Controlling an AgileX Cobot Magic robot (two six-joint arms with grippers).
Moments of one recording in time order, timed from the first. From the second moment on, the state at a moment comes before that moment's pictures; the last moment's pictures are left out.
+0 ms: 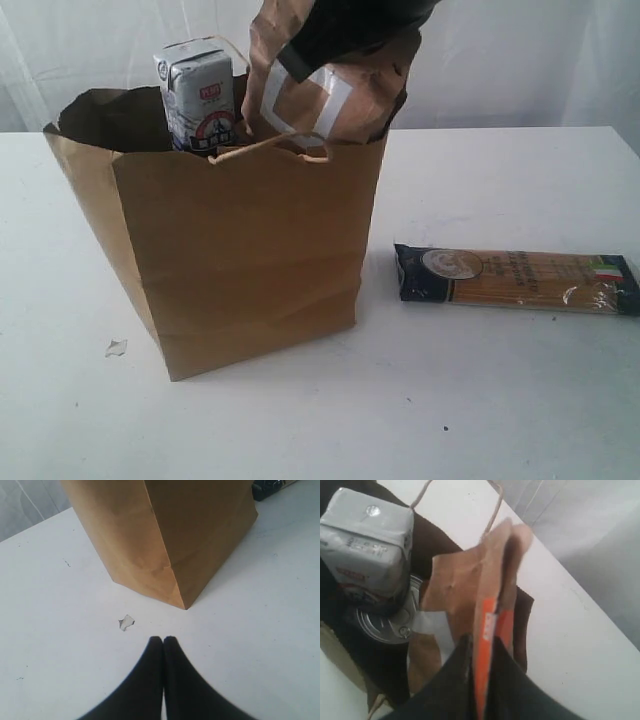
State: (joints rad) left arm -0.56 0.00 0.02 0.00 0.39 0.23; right arm 0.64 1.55 -1.63 0.01 0.86 -0.36
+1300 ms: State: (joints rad) left arm -0.56 0.00 0.02 0.00 0.39 0.23; right arm 0.65 1.65 -1.64 0.05 0.93 -0.36
